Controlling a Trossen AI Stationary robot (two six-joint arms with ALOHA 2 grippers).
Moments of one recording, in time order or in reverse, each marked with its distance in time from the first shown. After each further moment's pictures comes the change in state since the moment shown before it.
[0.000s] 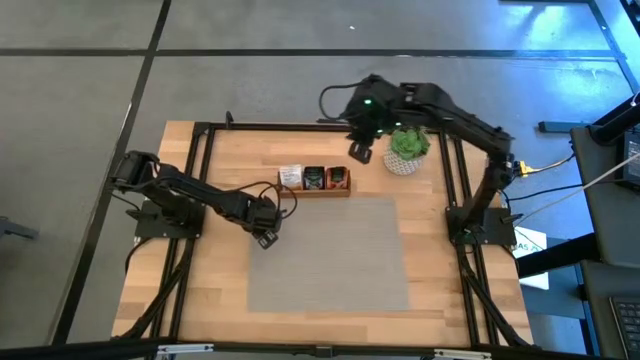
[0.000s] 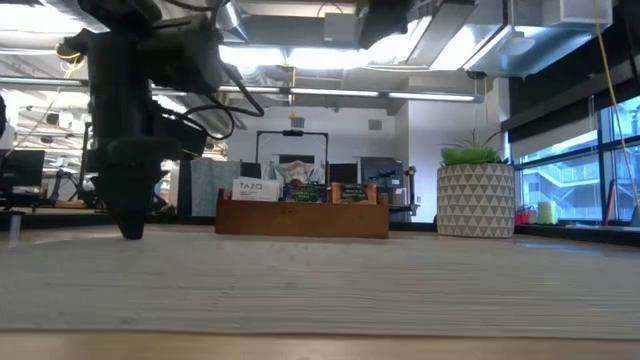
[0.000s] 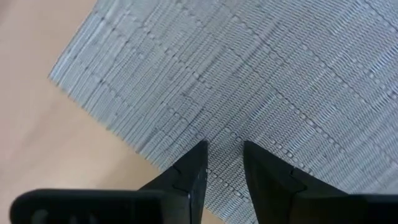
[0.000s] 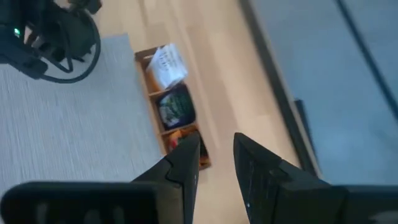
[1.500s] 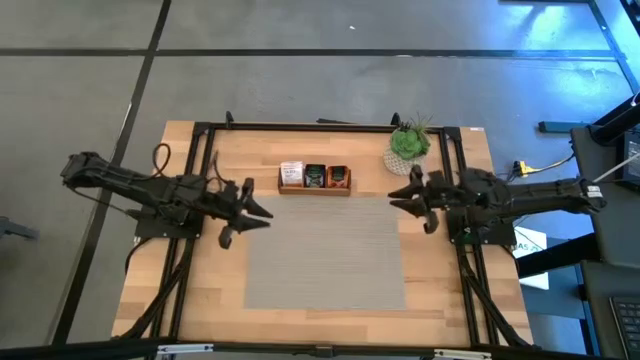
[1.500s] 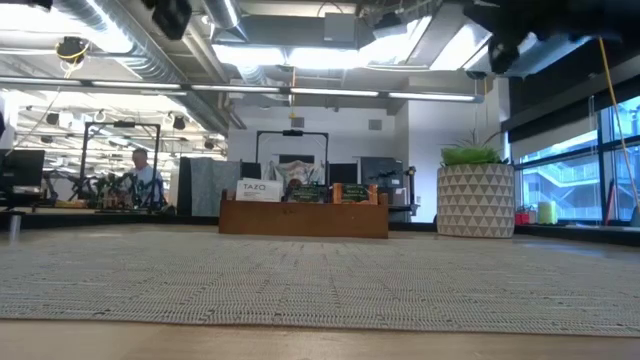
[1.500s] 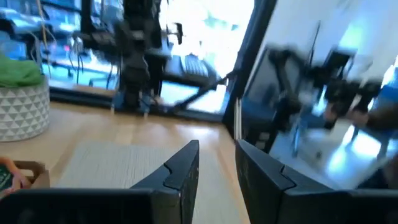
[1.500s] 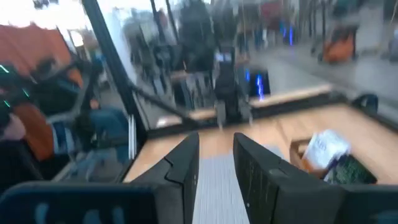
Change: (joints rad) left arm -0.101 -0.804 -0.201 0.832 0.142 0.638; right arm 0.341 -1.173 -1.761 1.551 -0.108 0.318
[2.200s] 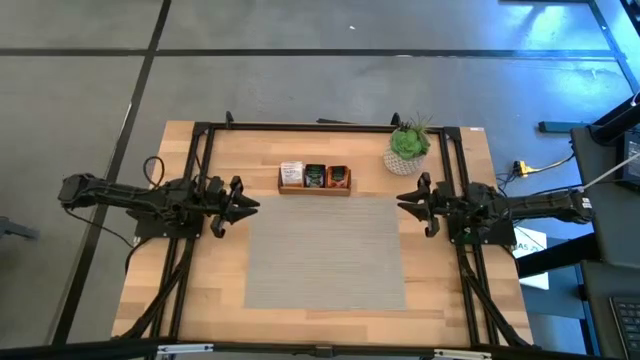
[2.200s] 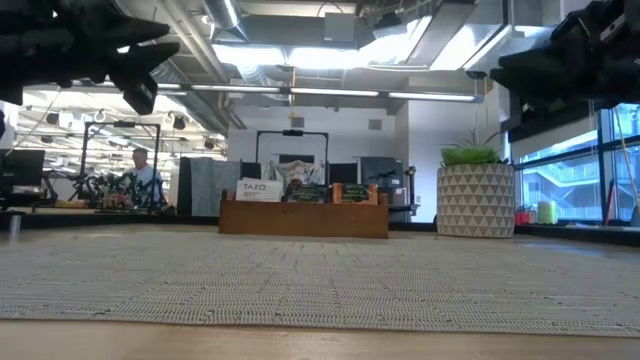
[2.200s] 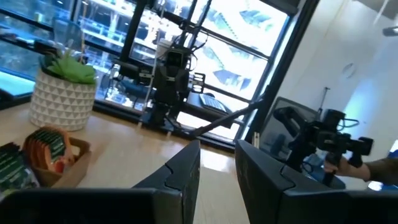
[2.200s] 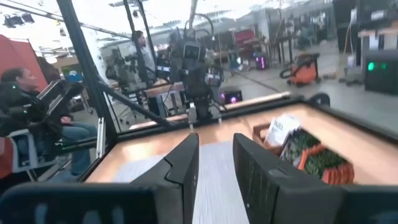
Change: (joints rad) left arm 0.184 -0.343 -0.499 0.378 0.037 -0.125; right arm -0.002 -0.349 -0.369 0.103 0.122 -0.050
